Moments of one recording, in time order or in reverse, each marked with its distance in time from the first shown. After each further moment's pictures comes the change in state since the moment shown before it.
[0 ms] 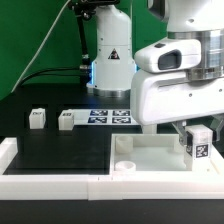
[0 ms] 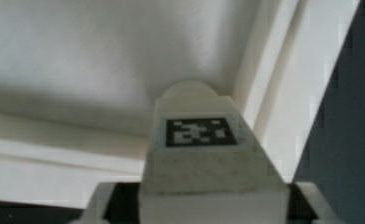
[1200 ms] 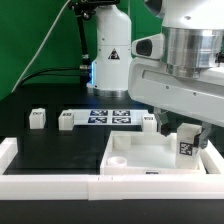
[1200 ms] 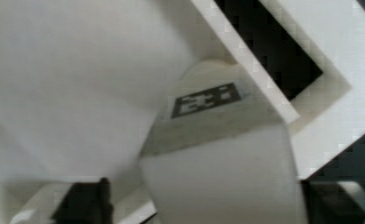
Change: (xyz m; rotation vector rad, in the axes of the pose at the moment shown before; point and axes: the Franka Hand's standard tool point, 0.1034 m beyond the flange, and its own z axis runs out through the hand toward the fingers) arm -0.007 0.022 -0.003 -0.116 0.023 0.828
